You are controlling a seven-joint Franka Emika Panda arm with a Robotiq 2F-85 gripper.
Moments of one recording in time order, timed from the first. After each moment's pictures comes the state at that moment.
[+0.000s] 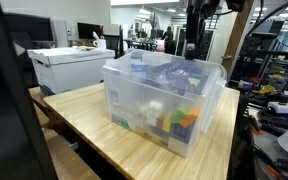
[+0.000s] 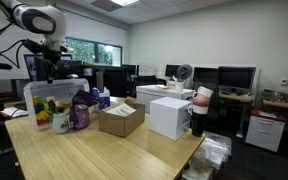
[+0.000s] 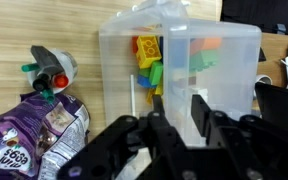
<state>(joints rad) 0.20 -0.31 0.14 -2.38 0.39 2.06 0.14</state>
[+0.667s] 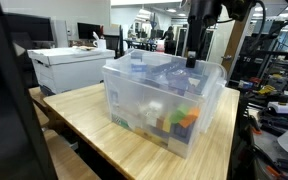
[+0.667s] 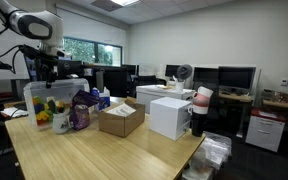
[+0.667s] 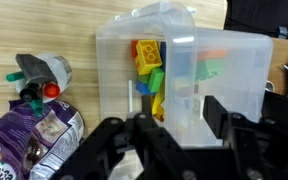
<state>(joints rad) 0.22 -0.31 0.15 -2.44 0.41 2.14 0.12</state>
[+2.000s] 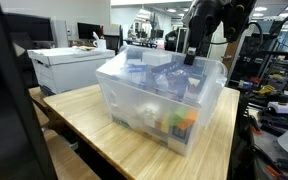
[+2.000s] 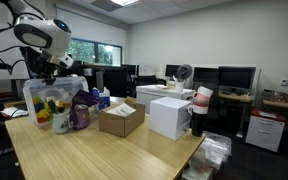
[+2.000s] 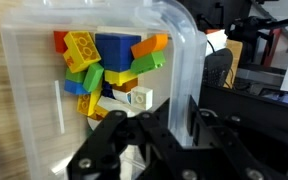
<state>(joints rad) 0.23 -0.32 0.06 -2.53 0.94 2.15 -0.36</state>
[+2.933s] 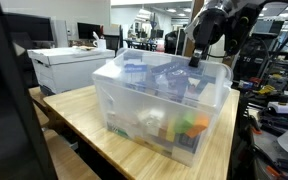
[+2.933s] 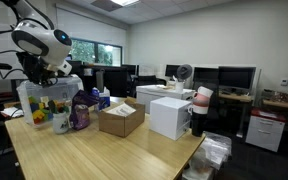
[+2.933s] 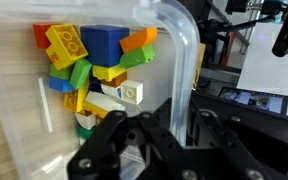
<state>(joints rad) 0.21 -0.32 0.03 -2.60 1.16 2.09 -0.61</state>
